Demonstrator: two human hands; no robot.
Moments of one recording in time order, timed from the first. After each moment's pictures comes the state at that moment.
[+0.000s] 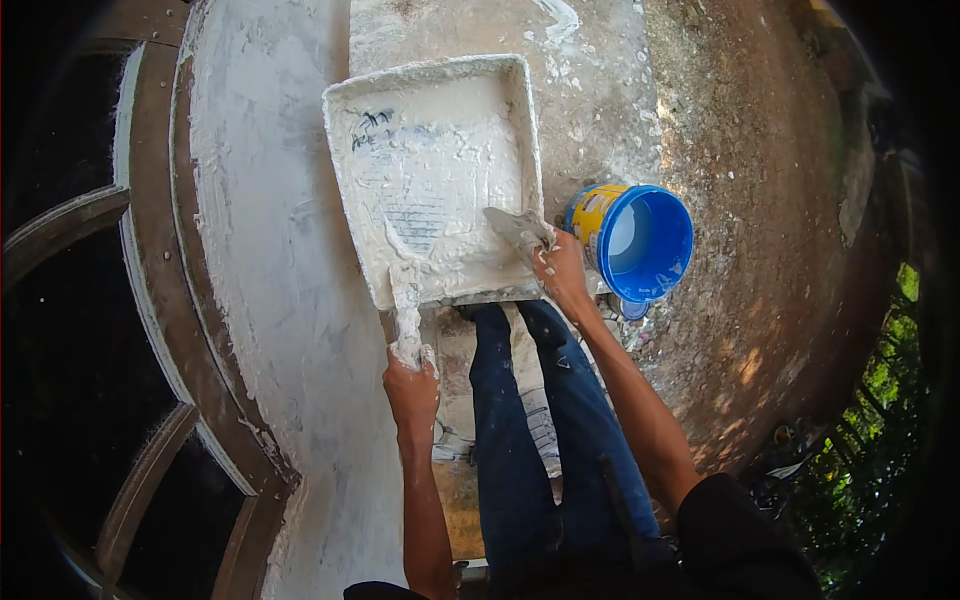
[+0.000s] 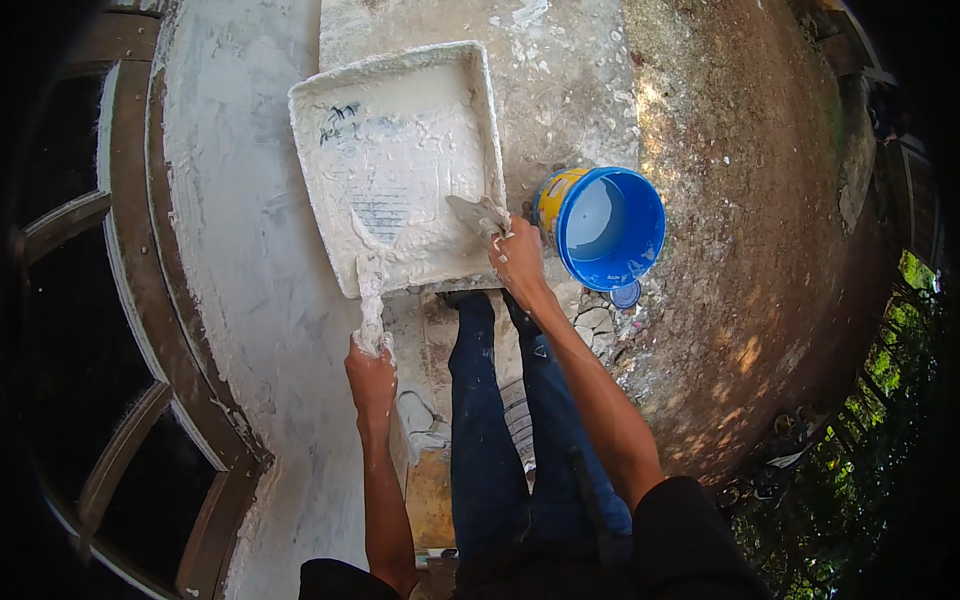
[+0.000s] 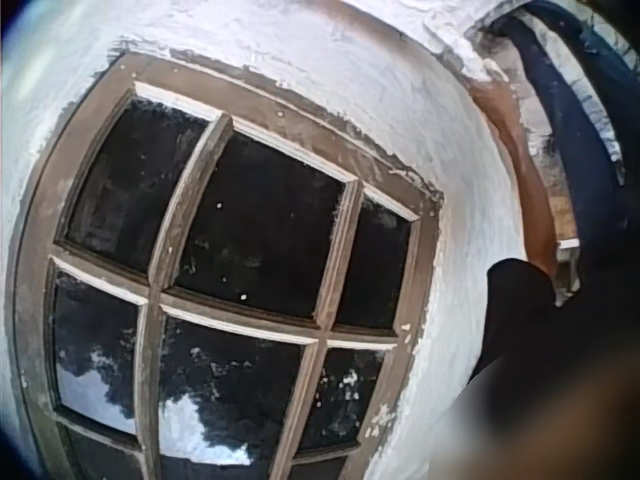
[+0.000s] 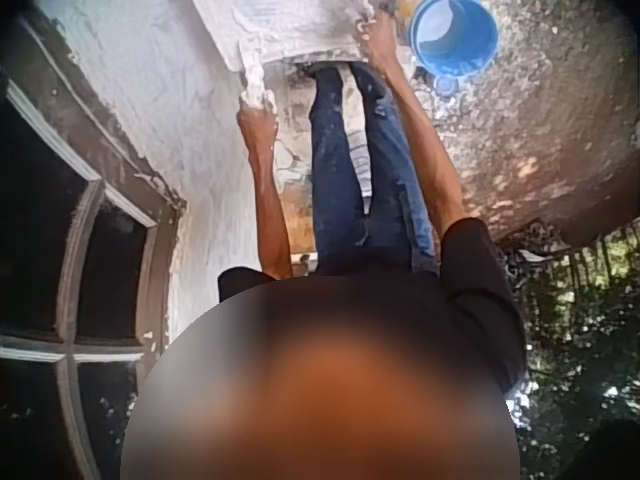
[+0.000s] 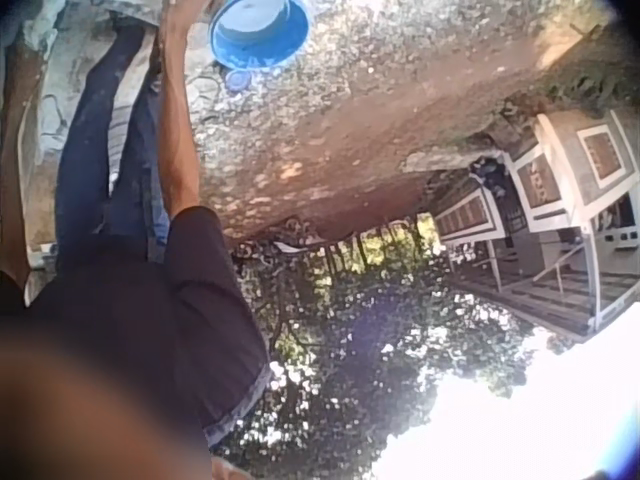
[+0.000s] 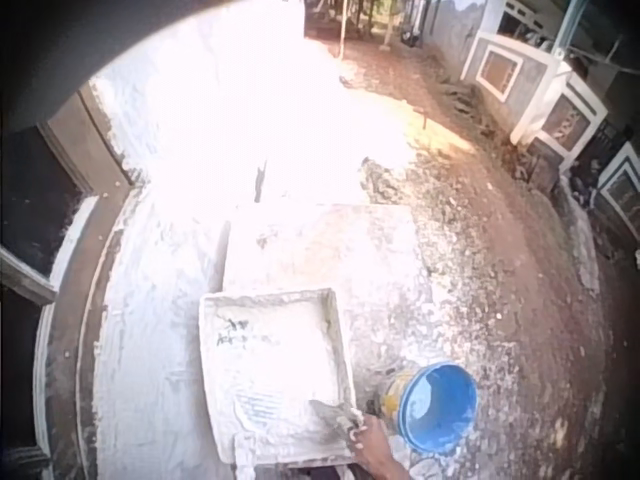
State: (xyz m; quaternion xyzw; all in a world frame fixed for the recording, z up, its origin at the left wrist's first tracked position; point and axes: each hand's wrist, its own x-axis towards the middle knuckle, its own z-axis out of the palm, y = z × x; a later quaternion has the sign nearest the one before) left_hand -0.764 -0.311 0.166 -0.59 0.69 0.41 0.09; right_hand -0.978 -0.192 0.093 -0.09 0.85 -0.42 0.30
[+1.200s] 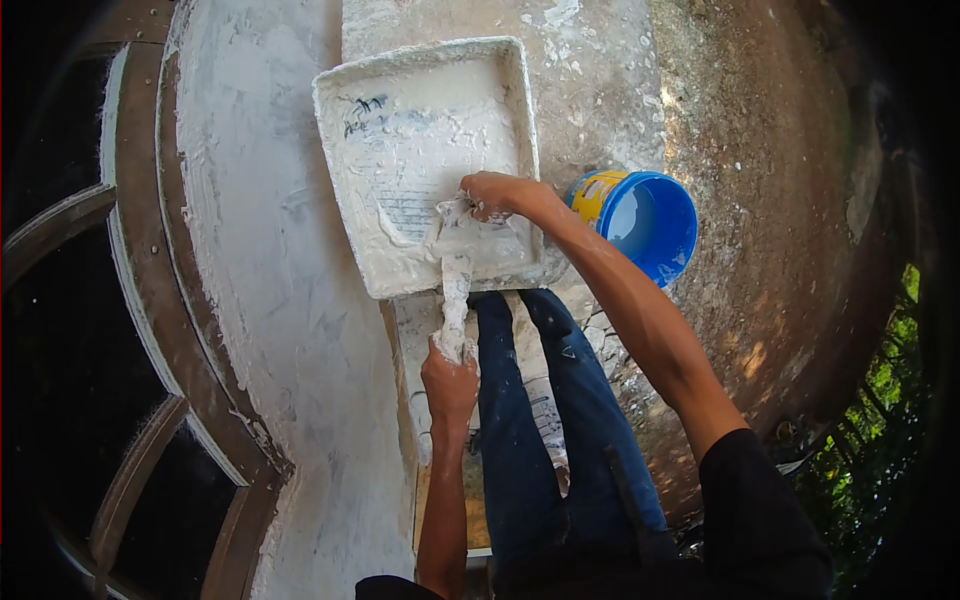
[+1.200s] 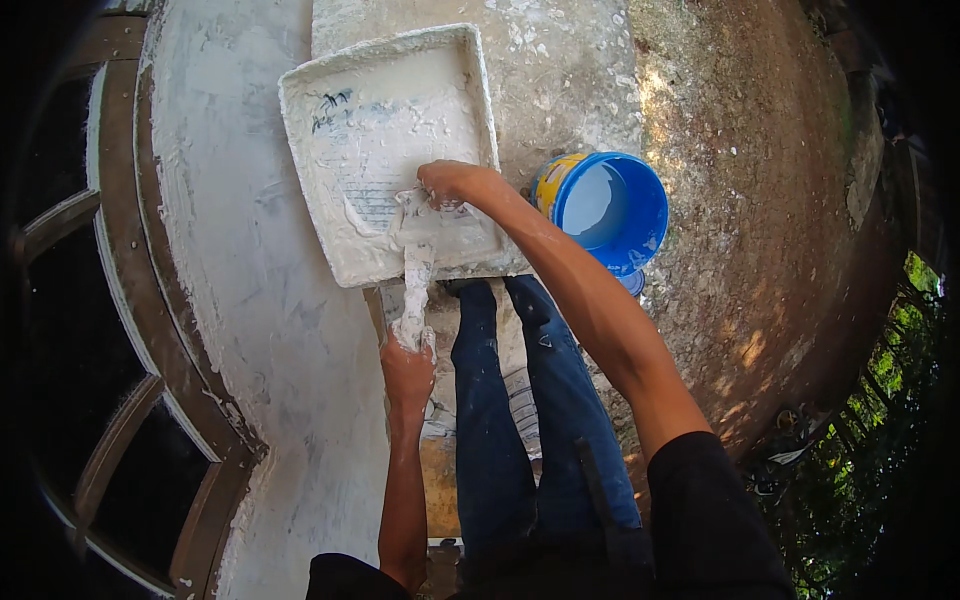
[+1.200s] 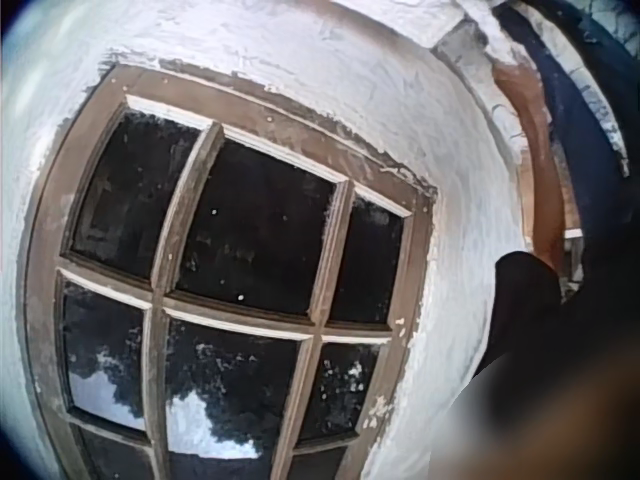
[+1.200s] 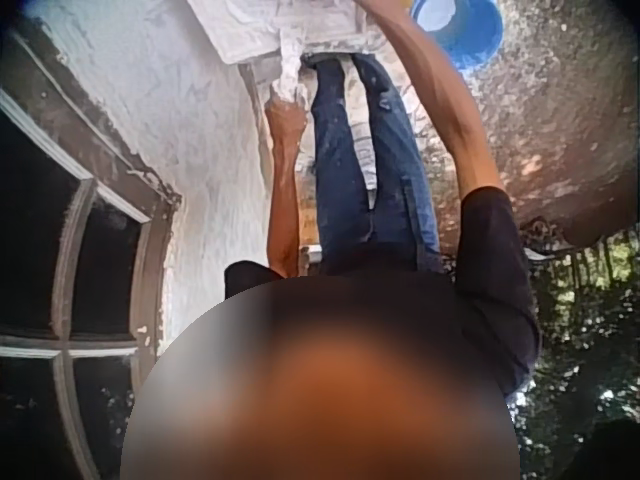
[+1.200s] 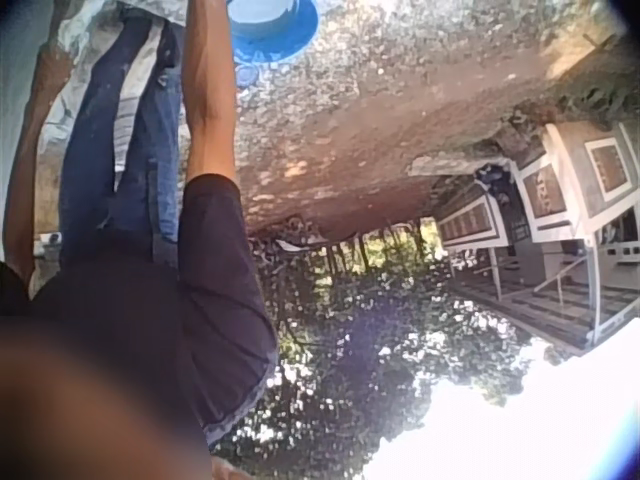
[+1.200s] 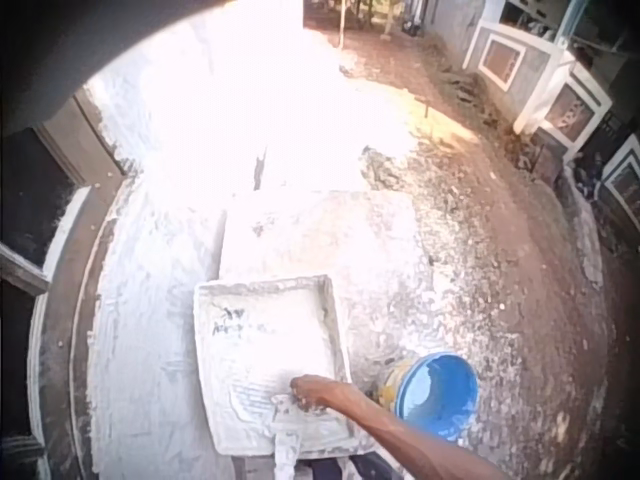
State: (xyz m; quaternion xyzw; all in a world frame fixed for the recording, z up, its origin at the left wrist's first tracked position) left_hand -0.782 -0.261 0.164 -0.54 0.70 0.45 0.10; right_hand -1.044 -0.289 0.036 -0.50 0.66 -0.14 0.54
